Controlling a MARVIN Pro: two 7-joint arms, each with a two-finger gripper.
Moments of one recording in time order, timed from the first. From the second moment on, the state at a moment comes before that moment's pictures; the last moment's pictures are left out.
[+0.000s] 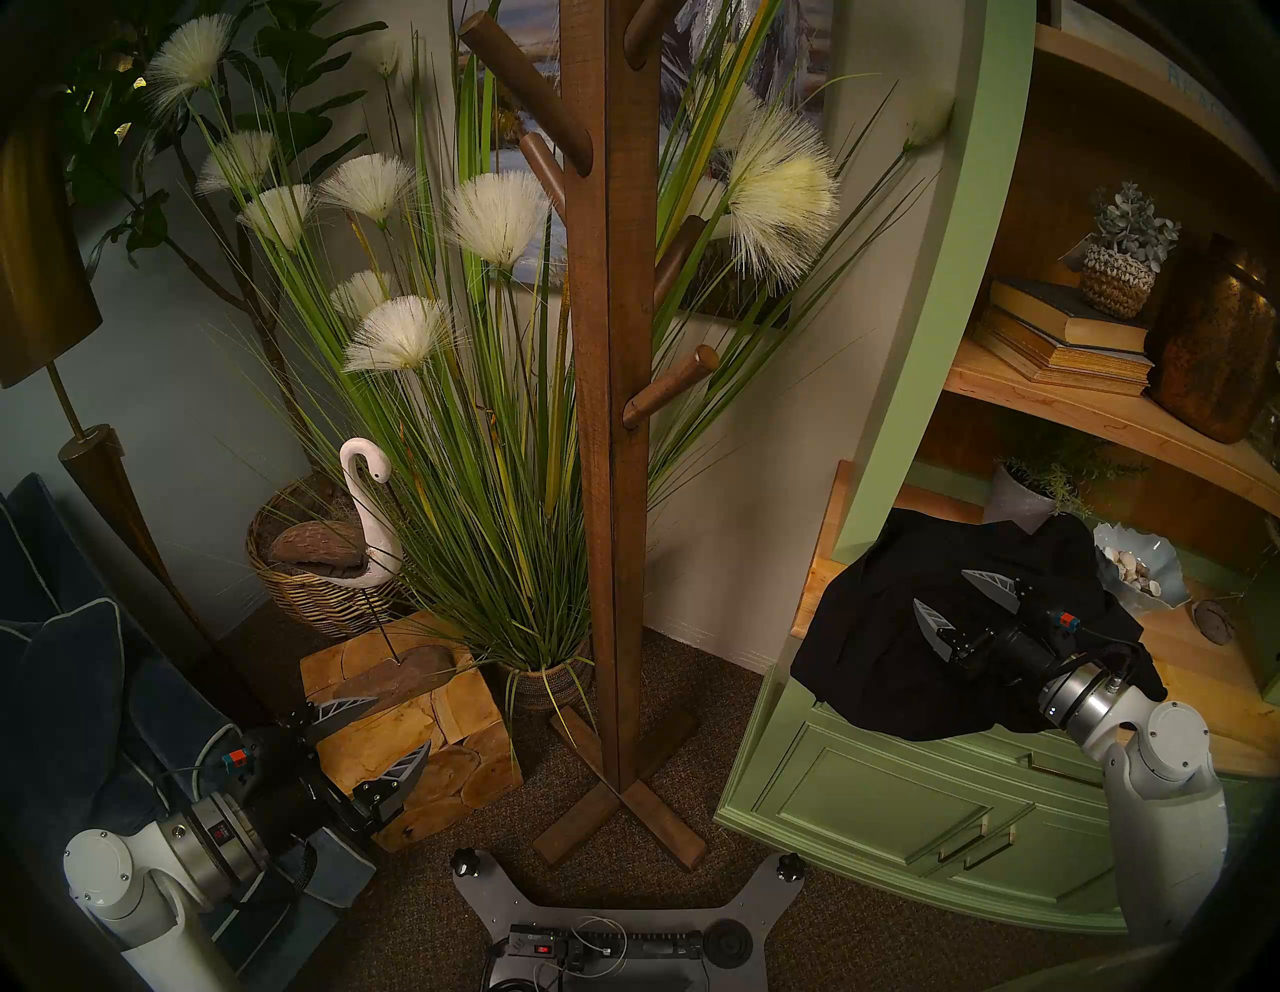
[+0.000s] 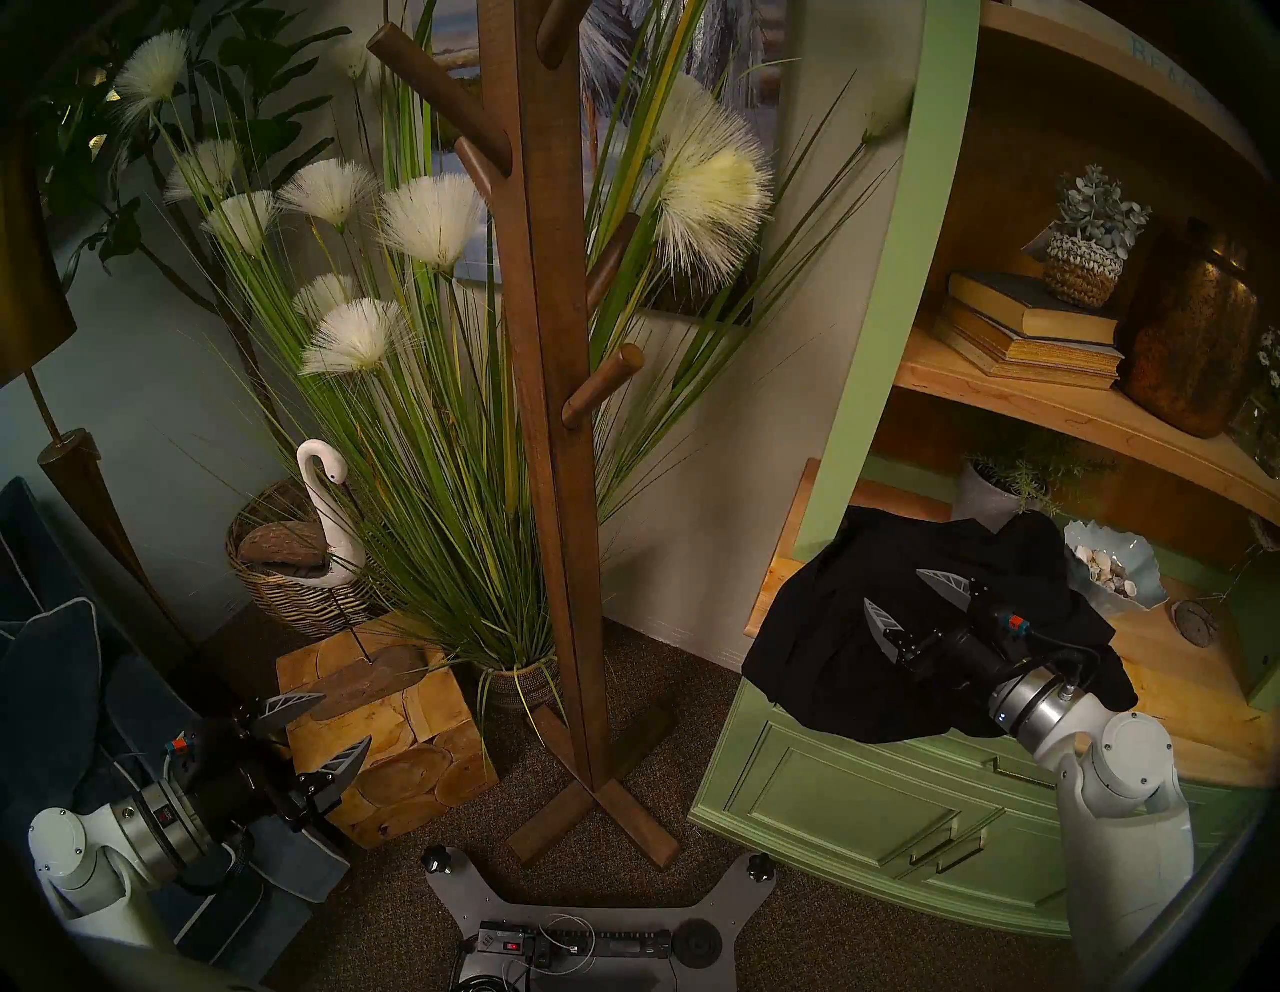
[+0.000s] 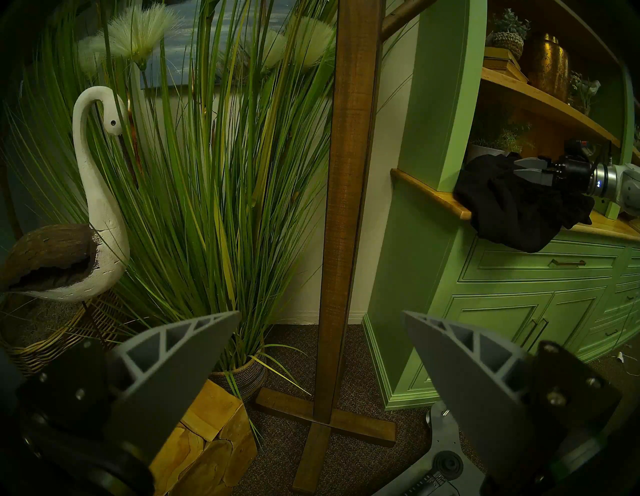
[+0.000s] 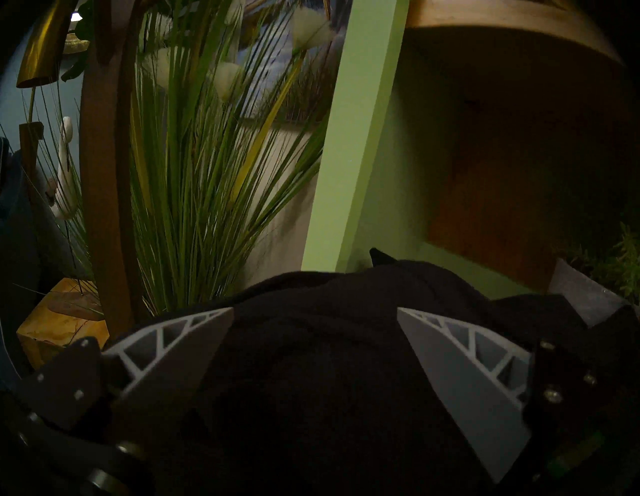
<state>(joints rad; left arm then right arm) 2.06 -1.82 -2.50 -2.08 0.03 0.10 -1.48 -2.09 -1.07 2.05 -1.73 0.39 -0.08 0.67</state>
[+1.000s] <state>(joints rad) 2.06 -1.82 -2.50 -2.08 0.03 0.10 -1.48 -1.95 -1.00 1.92 -1.57 0.36 0.03 0.68</state>
